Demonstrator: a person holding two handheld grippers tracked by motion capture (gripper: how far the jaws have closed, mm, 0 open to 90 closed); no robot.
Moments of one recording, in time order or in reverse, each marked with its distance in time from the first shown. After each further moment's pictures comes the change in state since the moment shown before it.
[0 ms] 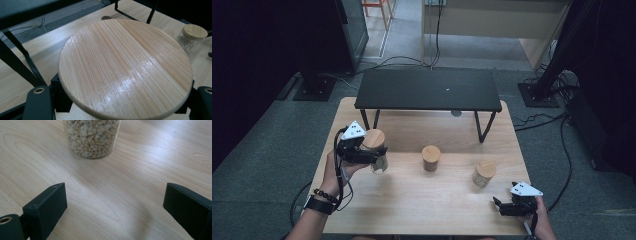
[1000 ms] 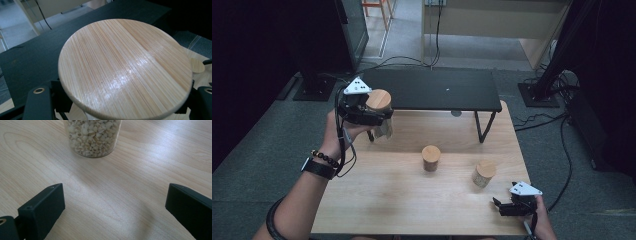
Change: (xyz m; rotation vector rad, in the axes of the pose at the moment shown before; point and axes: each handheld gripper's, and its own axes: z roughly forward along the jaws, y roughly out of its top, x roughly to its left) left arm 0.004 0.108 -0.018 -0.039 0.039 0.052; right arm -0.002 0.002 0.001 0.009 0.012 -0.001
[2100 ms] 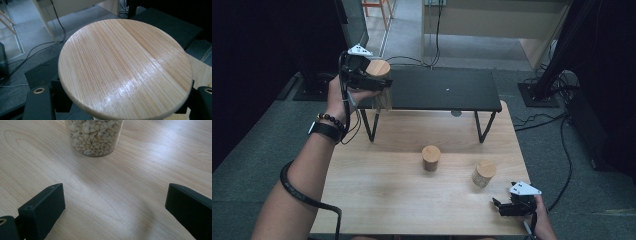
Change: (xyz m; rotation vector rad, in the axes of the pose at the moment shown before) left arm 0.046 0.060 0.034 0.019 0.066 -0.063; right arm -0.001 0.002 0.001 0.011 0.006 -0.006
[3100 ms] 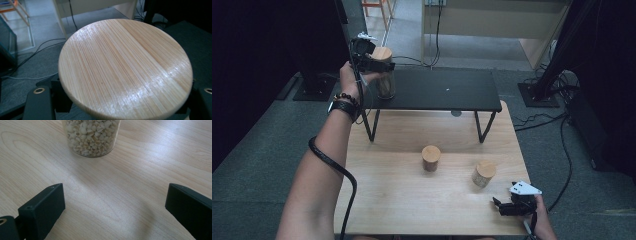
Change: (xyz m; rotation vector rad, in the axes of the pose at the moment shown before) left arm 0.028 0.017 0.056 -0.008 0.107 -0.110; right arm 0.001 0.000 0.000 -0.003 -0.009 0.010
